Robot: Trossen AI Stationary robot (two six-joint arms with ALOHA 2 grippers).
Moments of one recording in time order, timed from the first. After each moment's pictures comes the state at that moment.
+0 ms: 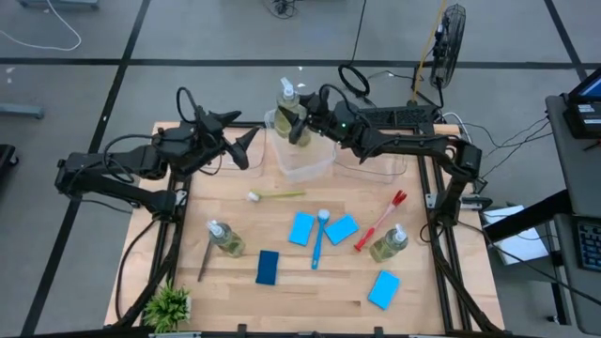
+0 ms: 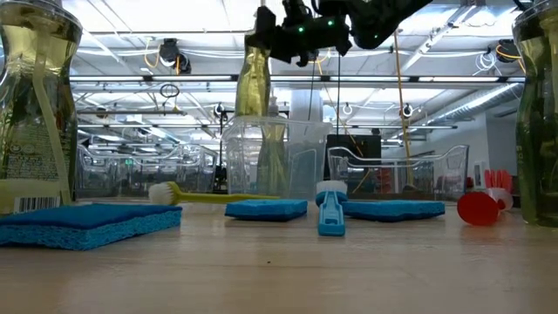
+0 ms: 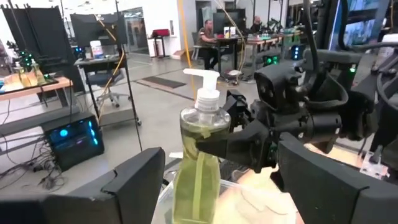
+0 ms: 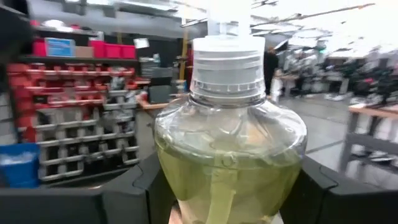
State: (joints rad) left arm 0.03 0.99 1.08 -0.13 -0.73 -0.01; right arm -0.36 1.79 1.34 0.63 0.17 -0.05
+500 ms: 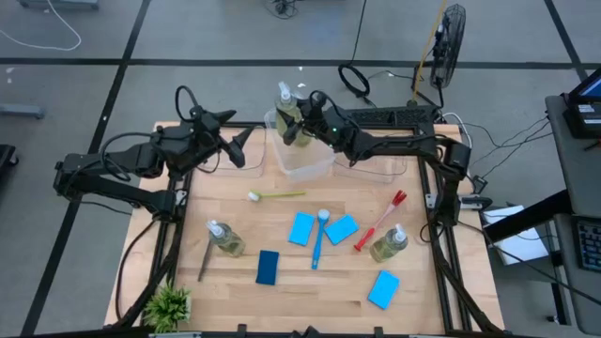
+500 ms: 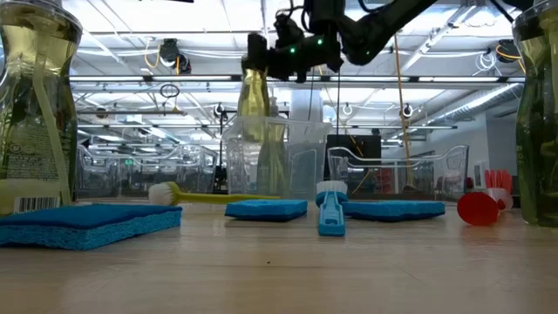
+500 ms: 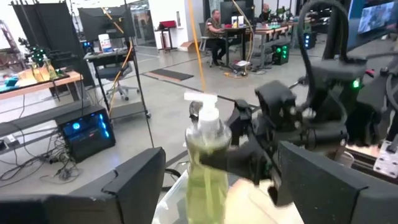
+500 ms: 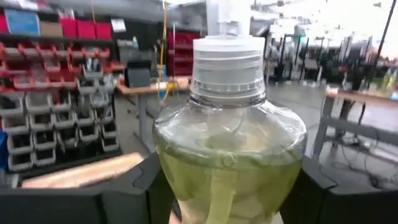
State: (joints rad) left arm 0.06 0.97 1.08 -0.21 -0.73 -0.01; right arm -0.36 1.88 1.34 0.67 0.25 -0.05
